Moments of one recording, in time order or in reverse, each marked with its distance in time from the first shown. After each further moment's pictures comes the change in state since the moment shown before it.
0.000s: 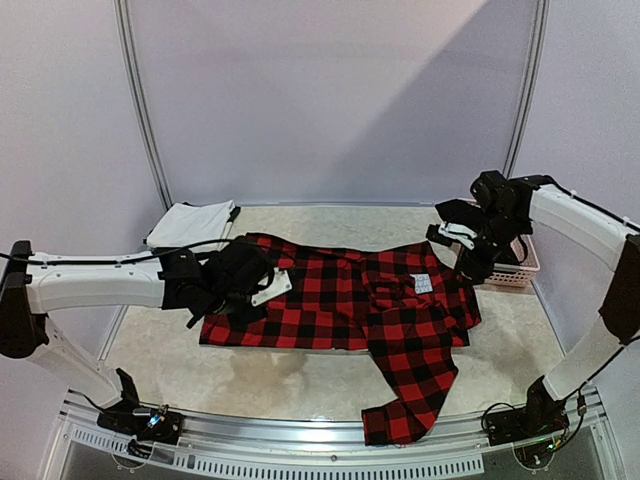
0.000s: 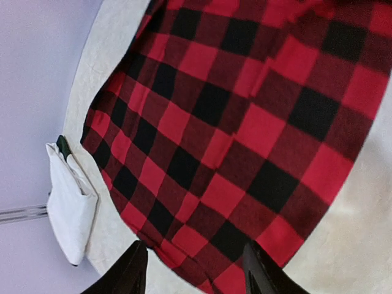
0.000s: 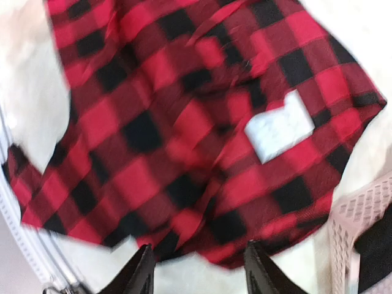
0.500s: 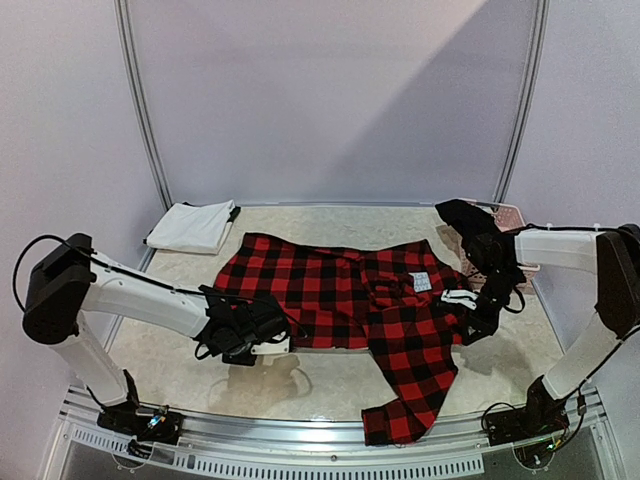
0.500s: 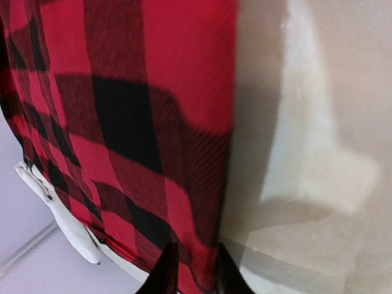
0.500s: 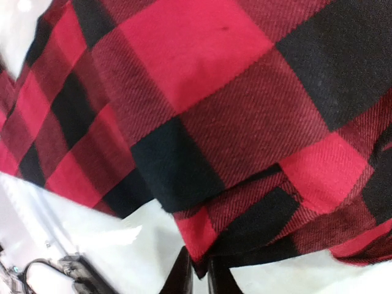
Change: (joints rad) left arm -0.069 0.233 -0.151 0.045 -0.089 0.178; right arm -0.012 0.052 -0.374 0.092 0.032 -0.047
